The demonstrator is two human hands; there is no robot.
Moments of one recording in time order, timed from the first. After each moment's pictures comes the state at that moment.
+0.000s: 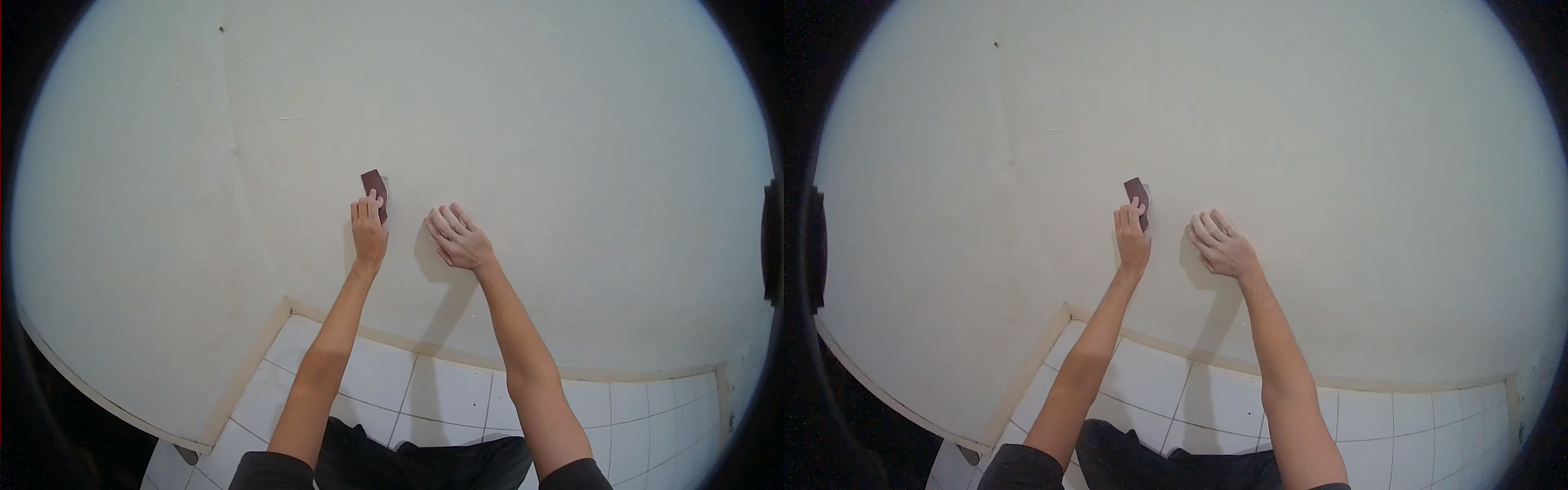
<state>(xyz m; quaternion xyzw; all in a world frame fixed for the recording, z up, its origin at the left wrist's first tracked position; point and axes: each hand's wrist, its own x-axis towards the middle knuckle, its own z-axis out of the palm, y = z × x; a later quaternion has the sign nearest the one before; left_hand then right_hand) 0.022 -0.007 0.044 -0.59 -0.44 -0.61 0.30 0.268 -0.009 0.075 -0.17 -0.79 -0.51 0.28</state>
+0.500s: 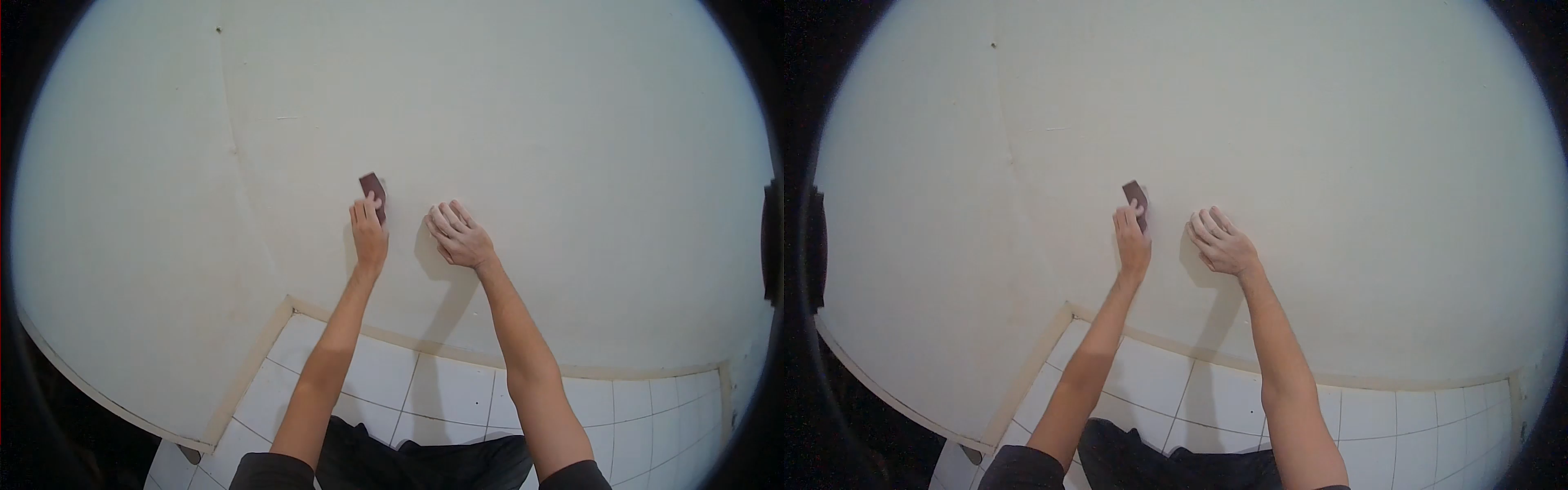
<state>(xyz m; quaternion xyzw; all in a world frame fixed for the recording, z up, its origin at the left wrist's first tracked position) 0.016 -0.022 0.060 -0.55 -0.48 -0.65 0.22 0.248 -0.016 0.102 -0.16 -0.79 -0.52 0.27</state>
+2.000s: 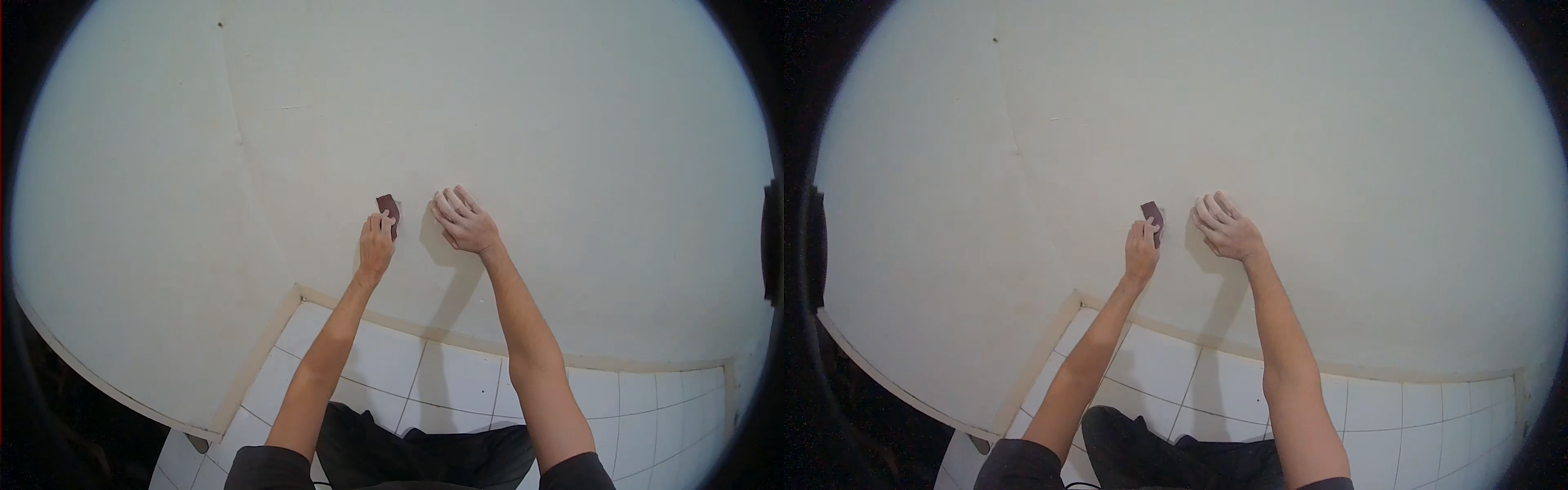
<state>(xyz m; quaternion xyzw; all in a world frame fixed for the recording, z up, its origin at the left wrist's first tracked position) 0.011 -0.009 -0.001 -0.63 -0.45 -0.56 0.29 0.255 -0.003 0.105 -0.16 -0.78 -0.53 0.28</state>
